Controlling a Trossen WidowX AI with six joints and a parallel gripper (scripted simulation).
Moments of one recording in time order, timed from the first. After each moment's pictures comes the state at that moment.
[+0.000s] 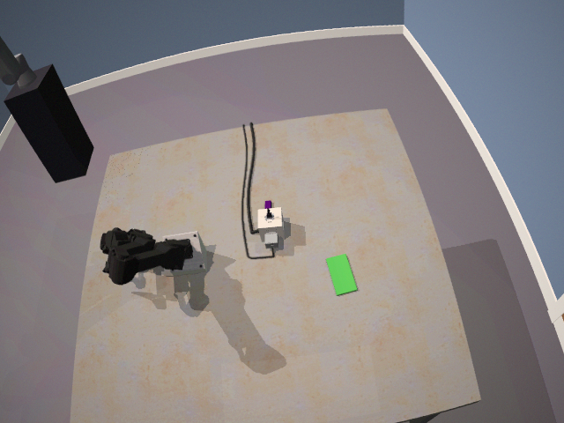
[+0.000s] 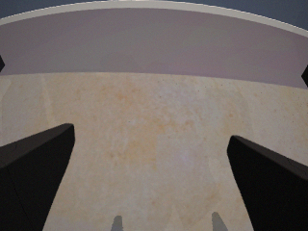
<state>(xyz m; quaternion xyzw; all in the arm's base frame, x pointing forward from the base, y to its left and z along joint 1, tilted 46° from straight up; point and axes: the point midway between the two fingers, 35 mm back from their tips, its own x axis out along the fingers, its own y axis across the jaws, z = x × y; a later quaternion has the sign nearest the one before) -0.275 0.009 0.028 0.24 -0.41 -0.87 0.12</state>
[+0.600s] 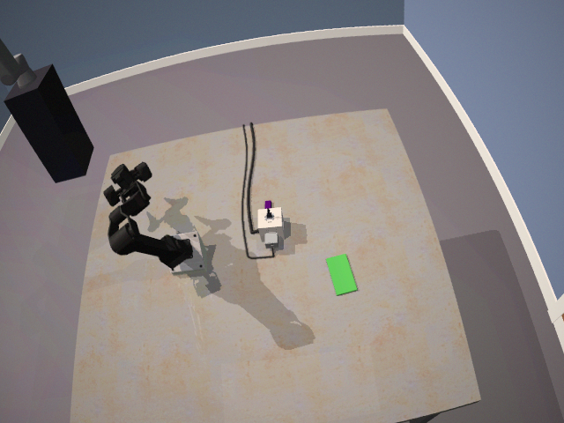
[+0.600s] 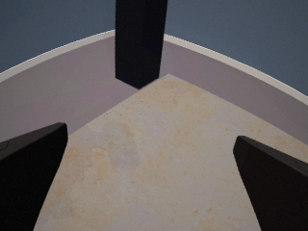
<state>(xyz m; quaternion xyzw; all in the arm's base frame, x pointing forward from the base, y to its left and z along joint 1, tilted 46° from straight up) -0.196 0.263 -0.057 0.29 -0.42 -0.79 -0.34</state>
